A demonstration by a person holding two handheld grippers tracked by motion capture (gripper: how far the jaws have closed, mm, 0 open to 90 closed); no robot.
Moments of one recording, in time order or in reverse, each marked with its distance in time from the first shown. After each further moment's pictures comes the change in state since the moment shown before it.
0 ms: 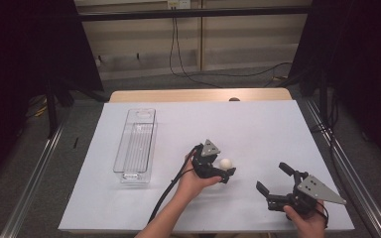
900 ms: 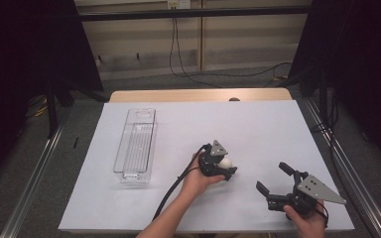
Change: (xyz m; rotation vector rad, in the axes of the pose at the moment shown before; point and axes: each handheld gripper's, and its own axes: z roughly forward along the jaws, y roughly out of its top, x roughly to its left) left arm -0.004 0.004 0.018 0.097 -0.009 0.056; right arm 0.000 0.000 0.000 0.004 0.002 0.005
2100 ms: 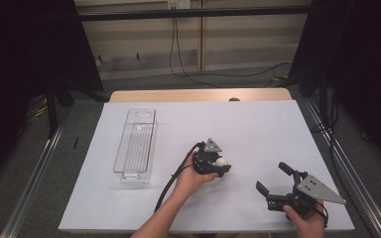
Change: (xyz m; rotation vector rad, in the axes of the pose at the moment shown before) left arm 0.009 0.002 -0.021 0.039 -0.029 -0.048; right arm 0.001 0.000 0.000 0.002 0.006 -0.004
